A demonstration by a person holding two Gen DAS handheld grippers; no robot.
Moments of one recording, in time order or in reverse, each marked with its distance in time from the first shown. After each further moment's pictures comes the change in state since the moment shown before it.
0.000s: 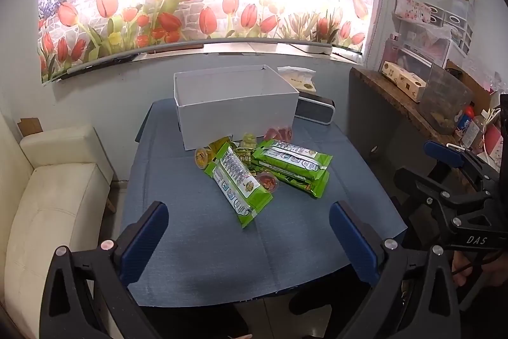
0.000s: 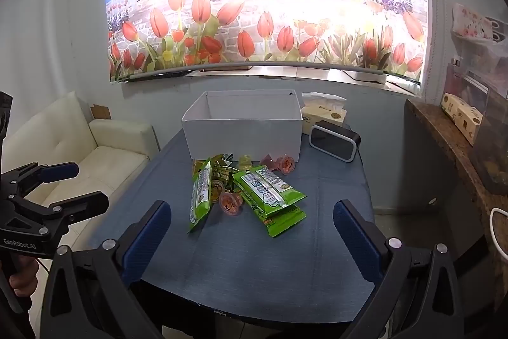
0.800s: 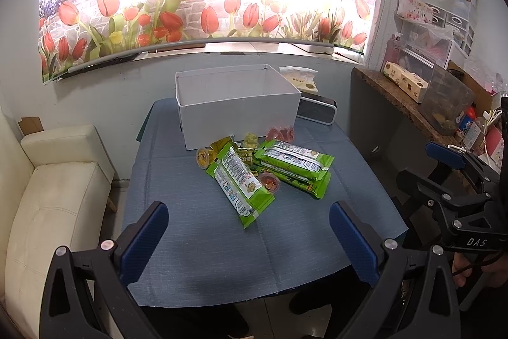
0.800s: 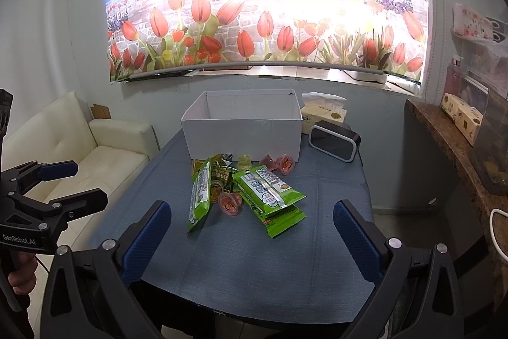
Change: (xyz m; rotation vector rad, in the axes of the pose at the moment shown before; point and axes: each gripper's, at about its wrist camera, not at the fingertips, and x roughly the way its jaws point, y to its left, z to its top) left arm 0.000 0.001 0.003 -0.003 0.008 0.011; right arm 0.001 -0.004 0.001 0.002 0.001 -0.001
